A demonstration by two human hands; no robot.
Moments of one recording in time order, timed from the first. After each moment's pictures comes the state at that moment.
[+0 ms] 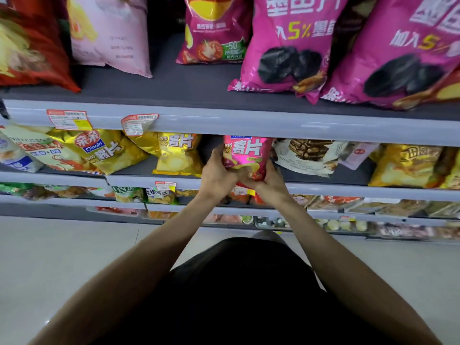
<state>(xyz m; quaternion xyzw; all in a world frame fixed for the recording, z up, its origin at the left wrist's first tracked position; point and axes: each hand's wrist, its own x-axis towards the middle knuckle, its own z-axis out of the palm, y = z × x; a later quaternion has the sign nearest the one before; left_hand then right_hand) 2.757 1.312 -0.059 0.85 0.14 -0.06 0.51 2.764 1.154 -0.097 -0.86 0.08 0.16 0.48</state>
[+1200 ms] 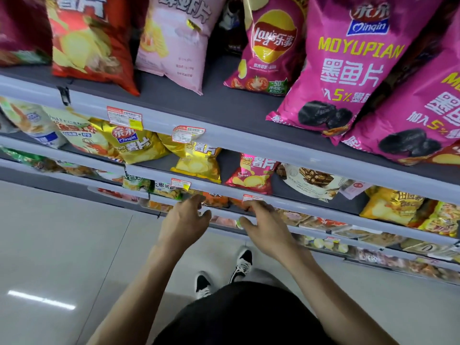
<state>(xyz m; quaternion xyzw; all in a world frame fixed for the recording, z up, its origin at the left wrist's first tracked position) 2.647 1.403 -0.004 0.92 0.16 -0.13 0.33 2.680 1.189 -0.005 -0.94 -0.10 0.21 0.25</state>
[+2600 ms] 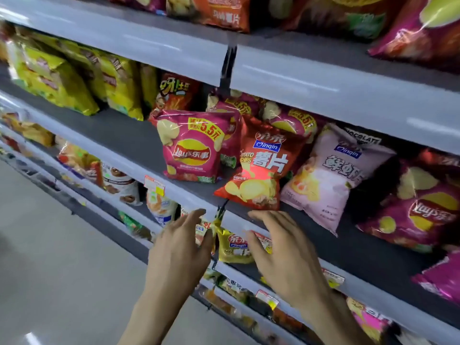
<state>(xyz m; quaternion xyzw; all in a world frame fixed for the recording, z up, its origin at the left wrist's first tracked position) 2.659 1.653 0.144 0.91 0.28 0.16 0.25 2.758 1.473 0.161 -0.89 -0.36 -0.04 0.29</state>
